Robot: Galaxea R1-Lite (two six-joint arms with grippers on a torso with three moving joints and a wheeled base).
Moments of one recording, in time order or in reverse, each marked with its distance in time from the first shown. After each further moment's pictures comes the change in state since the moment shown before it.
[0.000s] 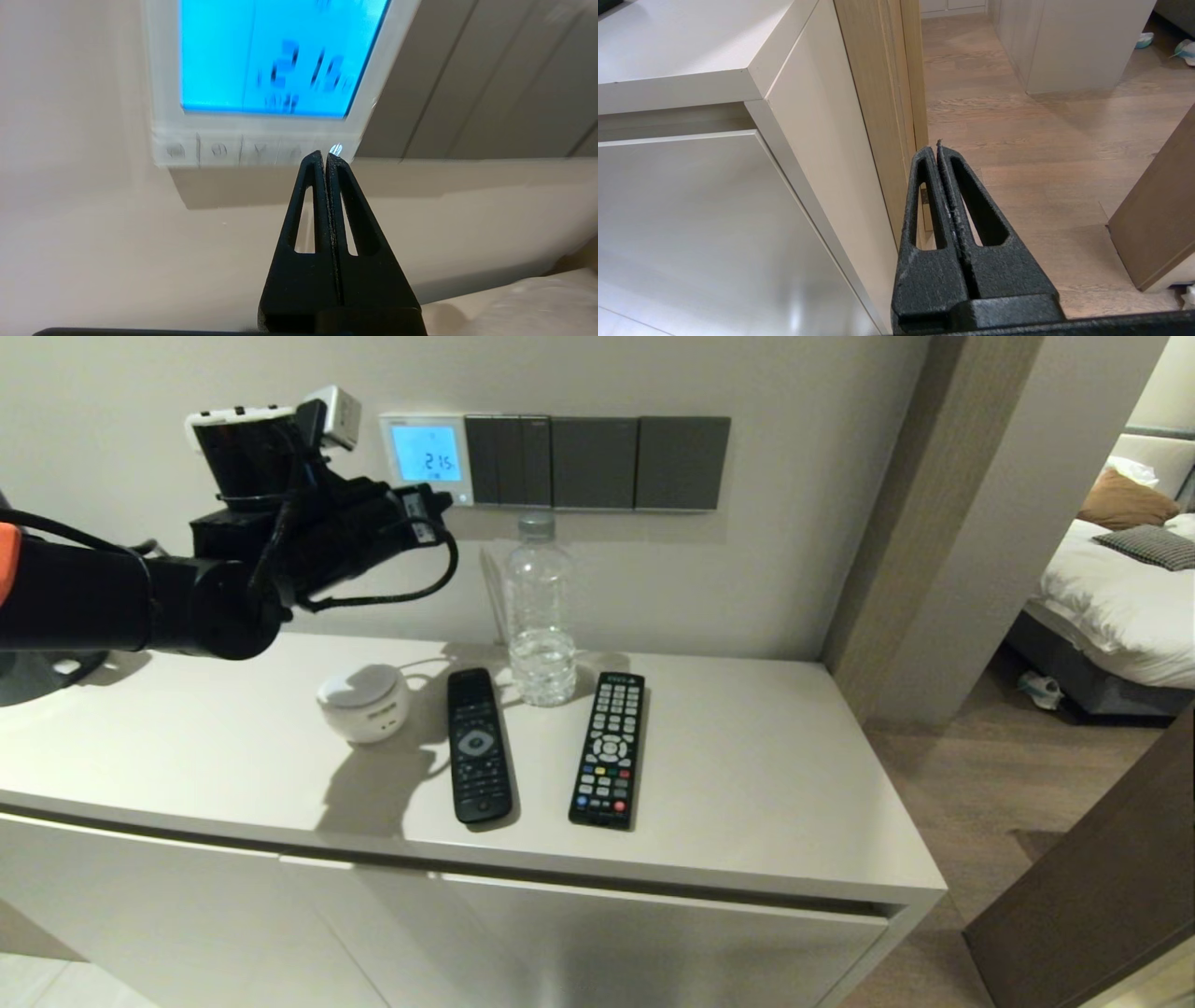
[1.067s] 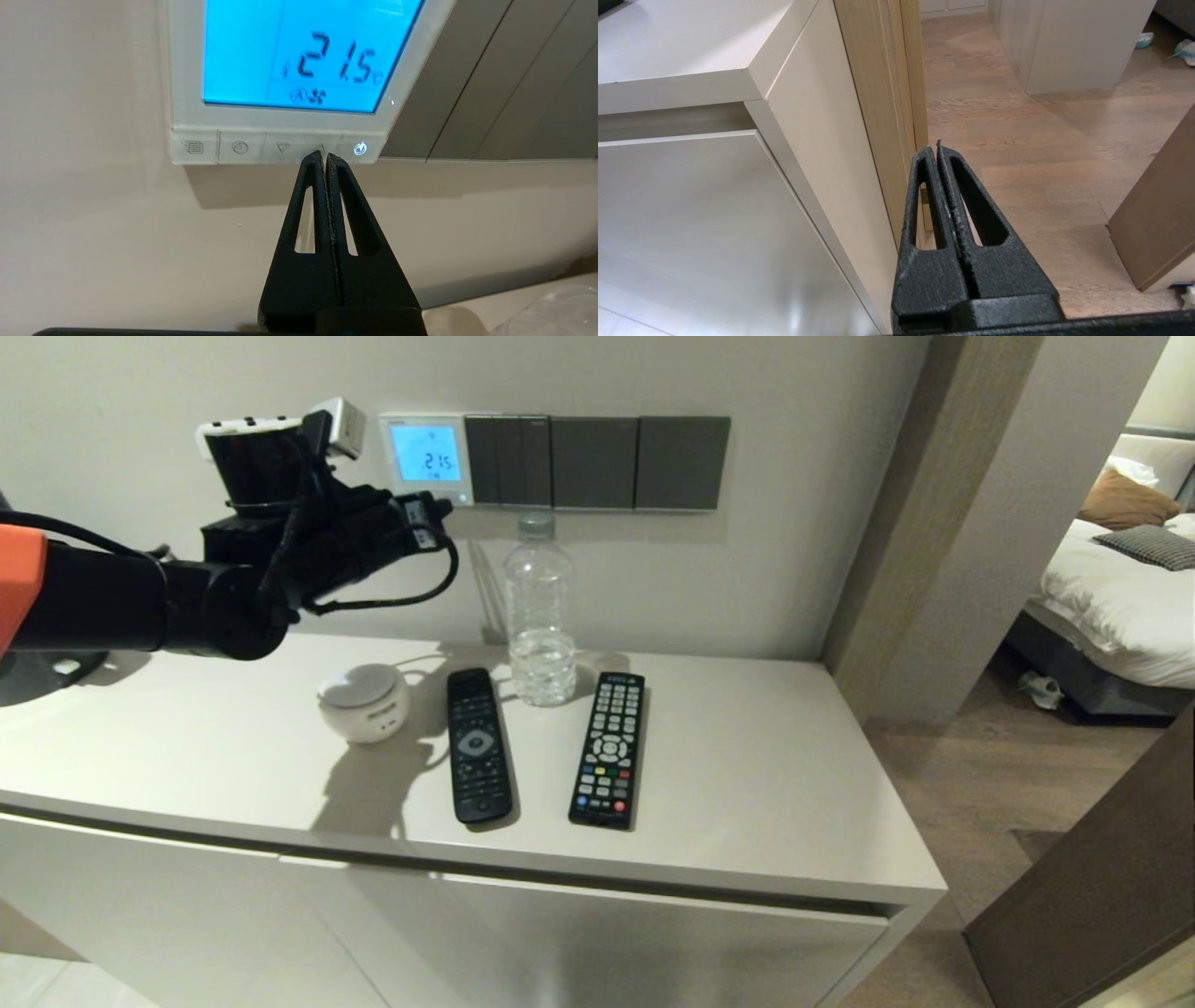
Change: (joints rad) left arm 0.011 0.040 -0.029 0.006 -0.001 0.001; right arm 0.000 0.000 0.000 0.000 0.000 0.000
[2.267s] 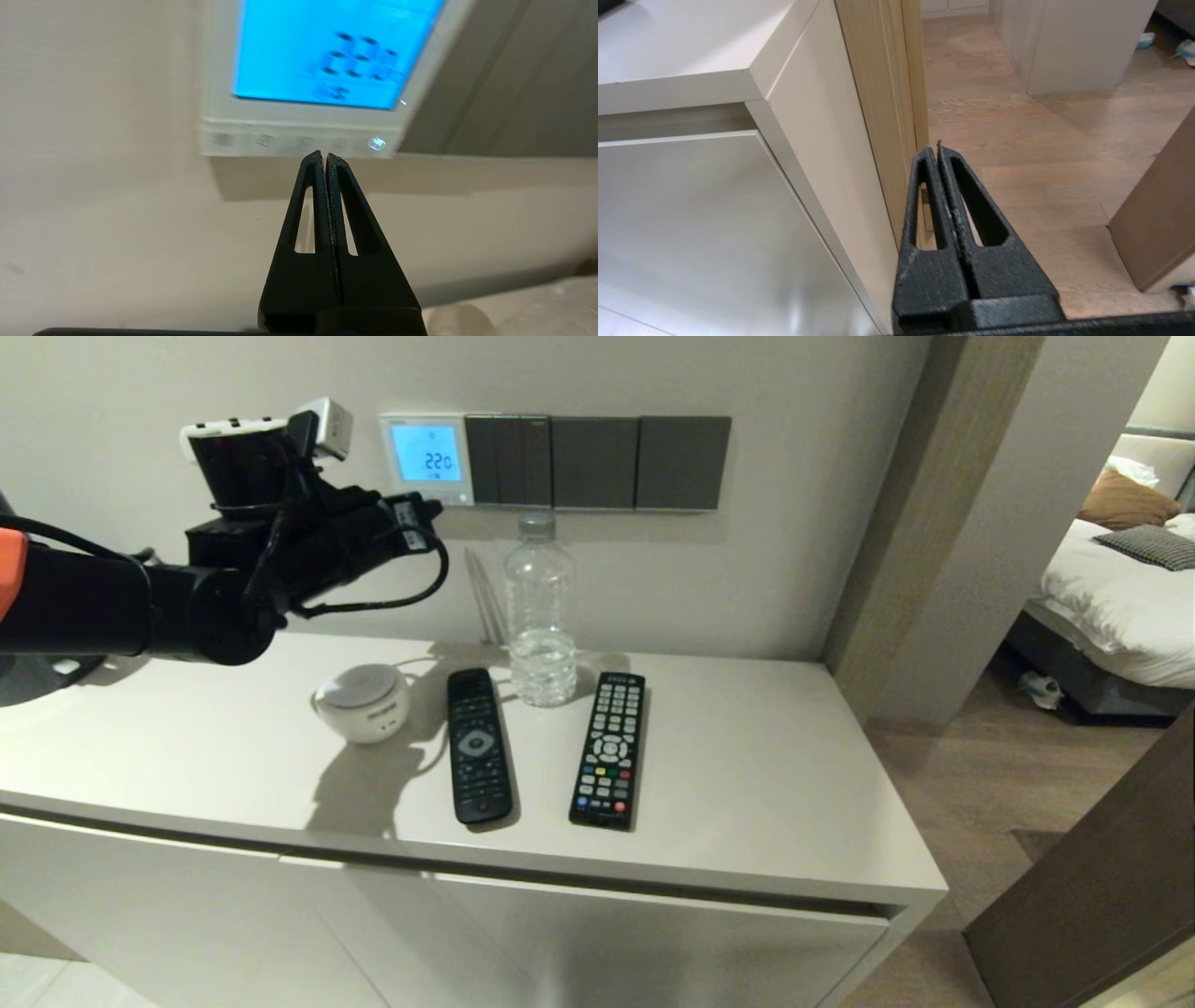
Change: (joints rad) left arm 0.011 -0.029 0.048 -0.021 0.000 0.001; right arm 0.000 0.000 0.000 0.000 0.000 0.000
